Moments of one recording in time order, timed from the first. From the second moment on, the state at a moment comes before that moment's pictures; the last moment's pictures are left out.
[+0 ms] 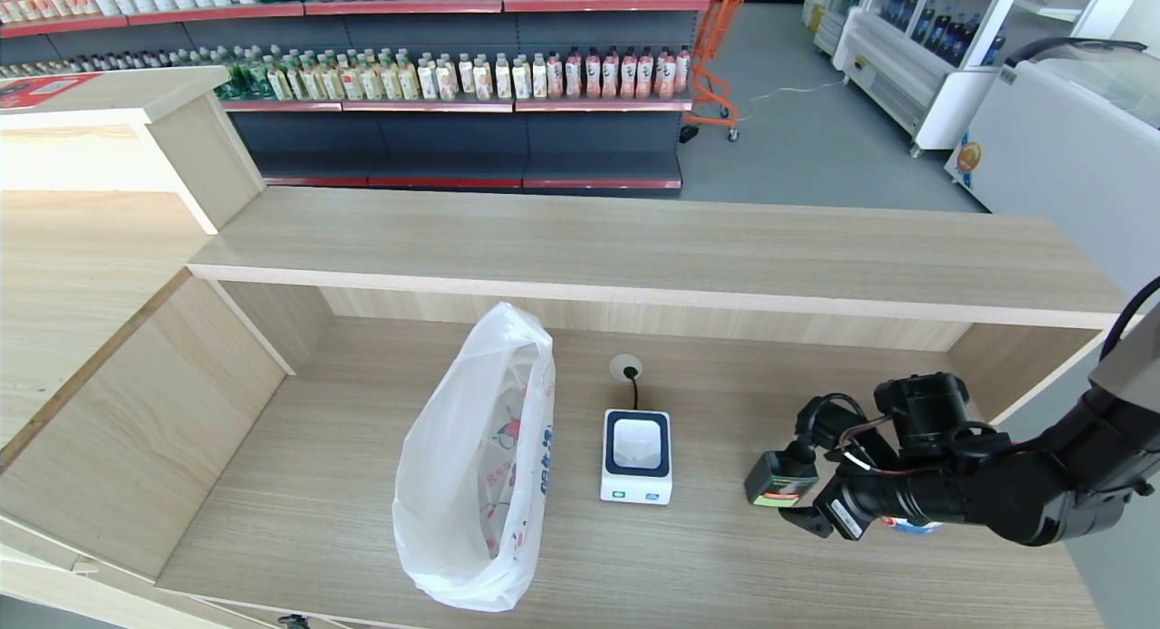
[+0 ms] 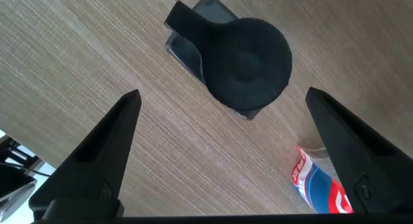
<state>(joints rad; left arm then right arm) 0.00 0.00 0.00 0.00 0.00 0.00 0.16 2.04 -0.64 -0.61 0.16 -0.59</state>
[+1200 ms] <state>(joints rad) 0.00 0.00 0.00 0.00 0.00 0.00 0.27 2.15 -0.68 -0.82 0.16 -0.39</state>
